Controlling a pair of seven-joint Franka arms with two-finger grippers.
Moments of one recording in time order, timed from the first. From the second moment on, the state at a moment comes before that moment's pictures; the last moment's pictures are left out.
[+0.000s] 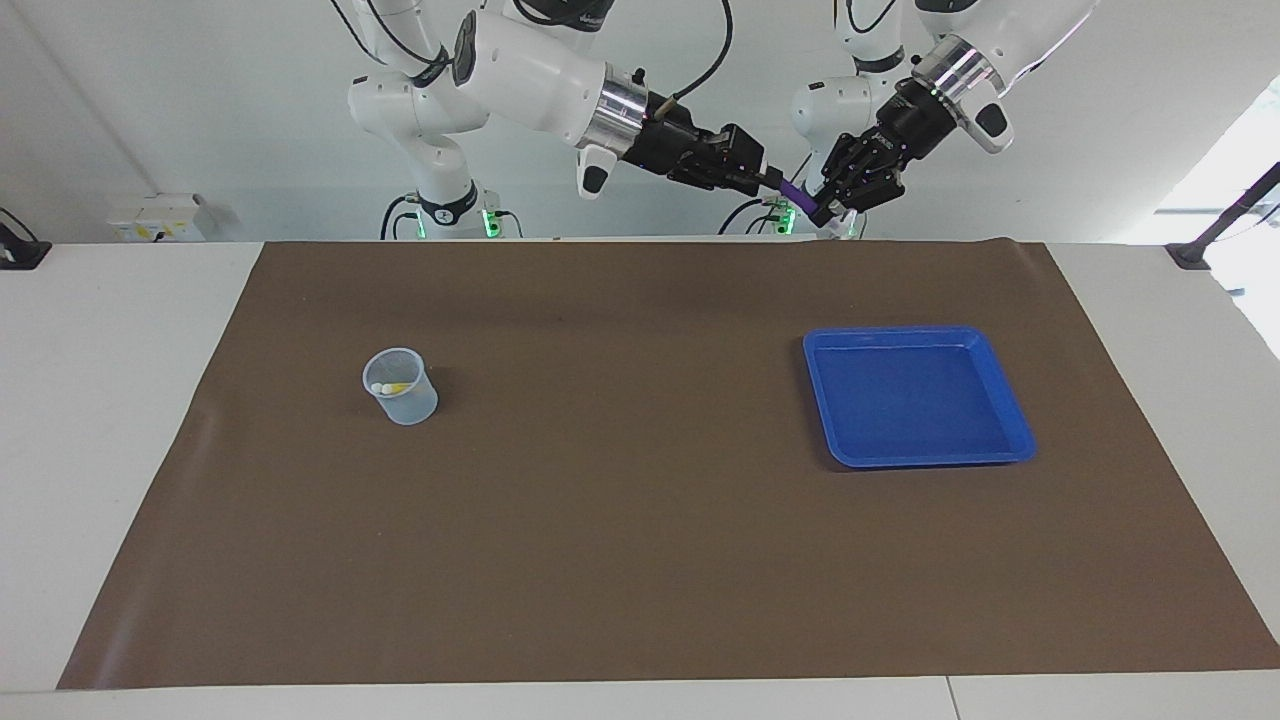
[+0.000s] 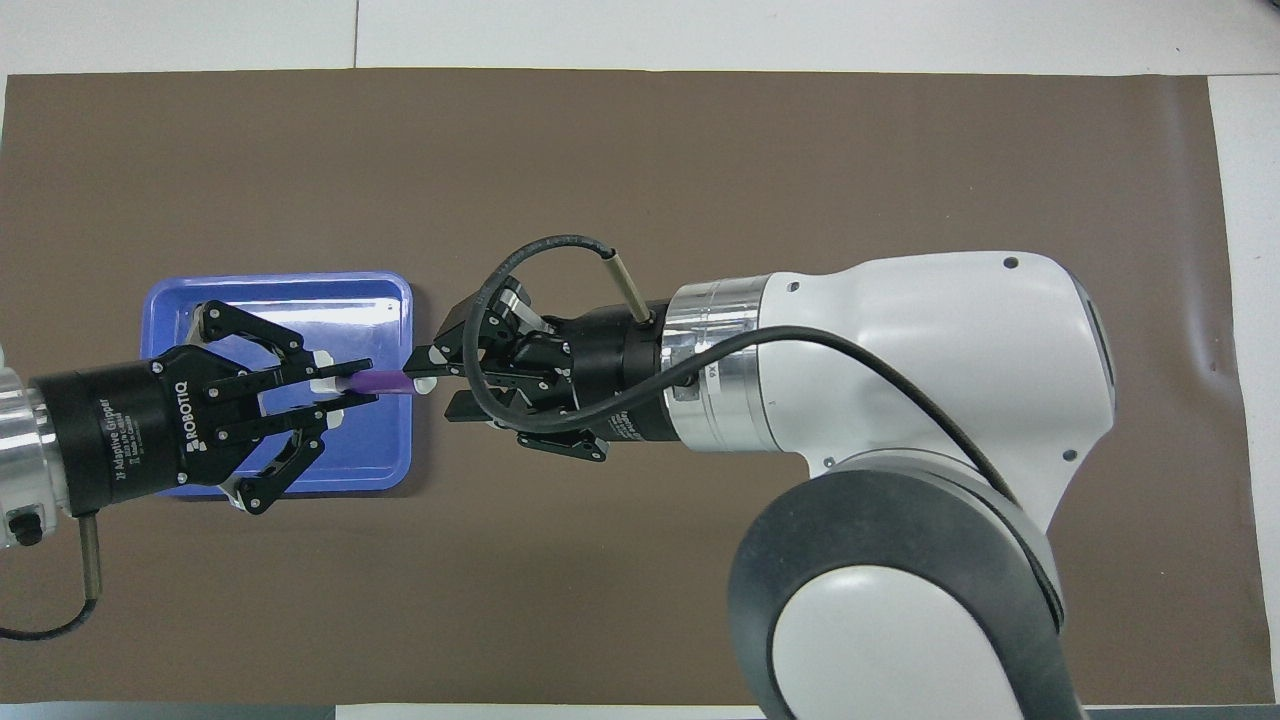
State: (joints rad) left arm 0.02 -0.45 -0.21 -2.14 -0.86 2.00 -1.46; right arm 0.04 0.03 0.56 -1.73 1.02 2.21 0.74
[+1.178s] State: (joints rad) left arm 0.22 -0.18 -0.20 -2.15 -0.53 1.99 -0.57; right arm 0.03 -0.05 0.21 -1.80 0.21 1.90 0.53
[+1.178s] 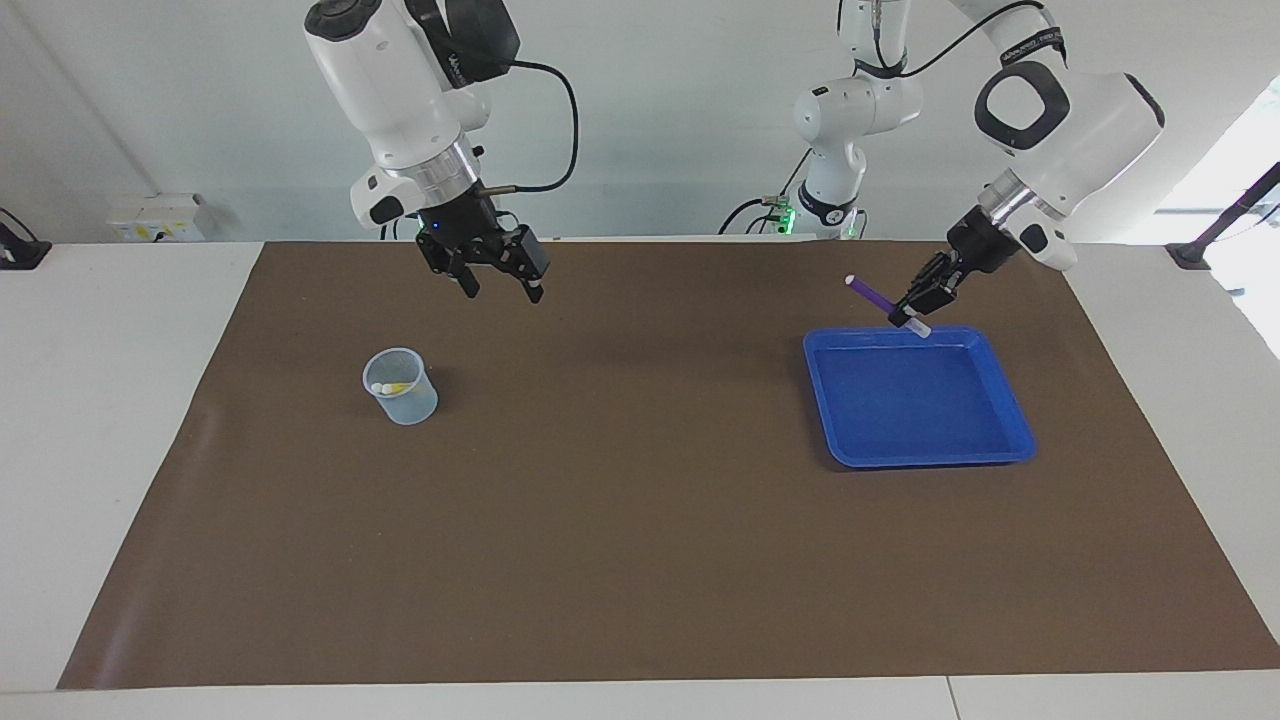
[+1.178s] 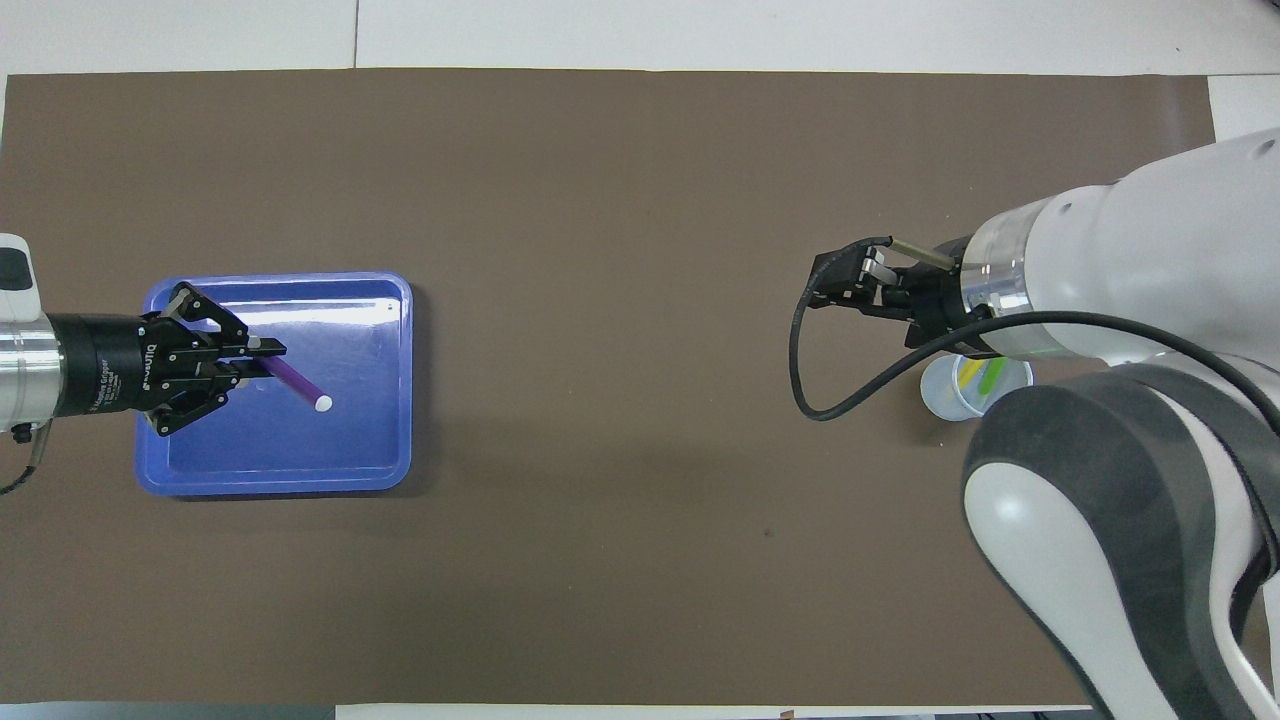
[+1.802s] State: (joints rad) left arm 0.15 0.15 -0.21 -1.97 -0.09 2.00 -0.23; right arm 0.03 0.01 0.03 -1.86 -0.03 1.99 0.51
